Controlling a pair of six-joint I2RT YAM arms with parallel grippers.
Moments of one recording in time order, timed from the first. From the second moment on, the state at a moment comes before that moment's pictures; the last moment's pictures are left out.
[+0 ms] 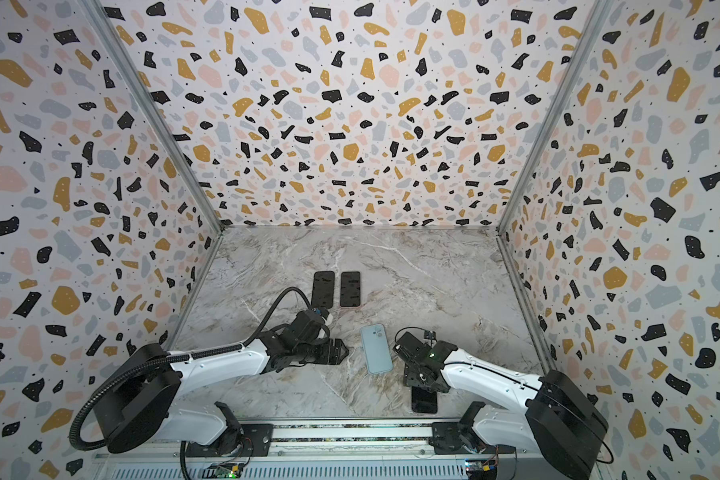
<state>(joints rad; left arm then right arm) -0.78 1.40 0.61 -0.18 0.17 -0.66 0.84 1.19 0.53 -0.77 0.17 0.95</state>
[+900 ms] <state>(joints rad) -0.78 1.43 0.64 -0.19 0.17 -0.66 0.65 1.38 0.66 -0.58 0.16 0.57</state>
